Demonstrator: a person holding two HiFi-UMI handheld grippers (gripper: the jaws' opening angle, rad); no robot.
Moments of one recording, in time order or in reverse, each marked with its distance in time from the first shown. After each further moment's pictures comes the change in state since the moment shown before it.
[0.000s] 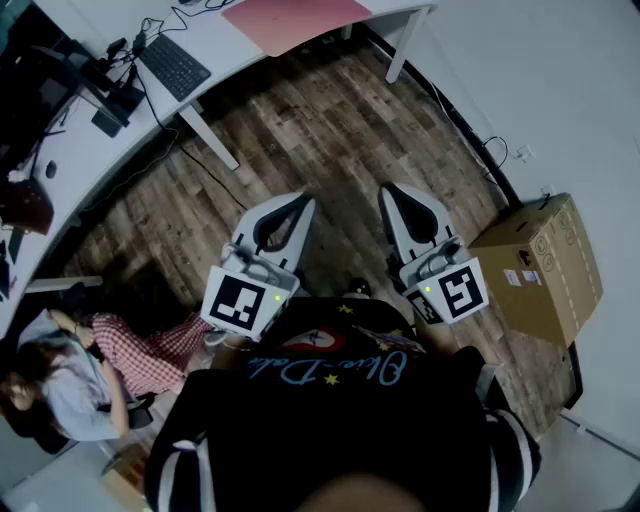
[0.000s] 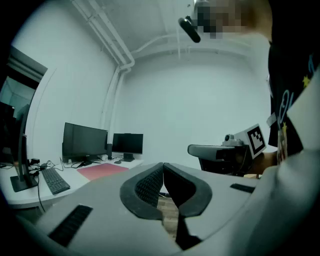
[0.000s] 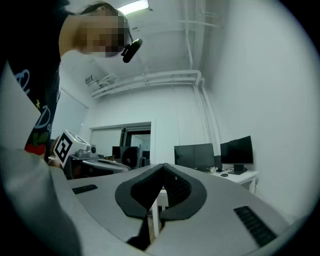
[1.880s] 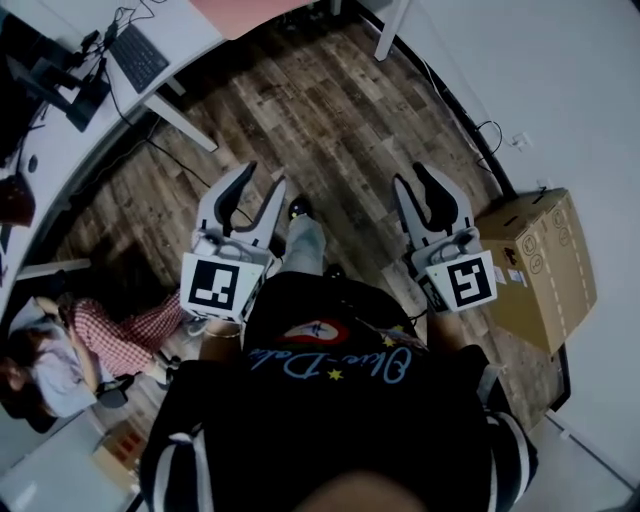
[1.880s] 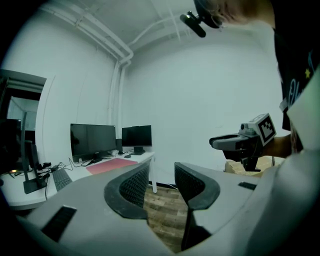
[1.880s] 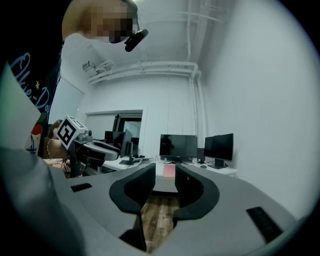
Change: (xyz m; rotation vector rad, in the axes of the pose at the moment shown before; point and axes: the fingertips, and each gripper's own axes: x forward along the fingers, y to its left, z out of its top) left arm 0.092 -0.019 -0.030 0.074 0.109 0.182; right arm -0.070 -0.150 -0.036 -0.093 0.143 -0.056
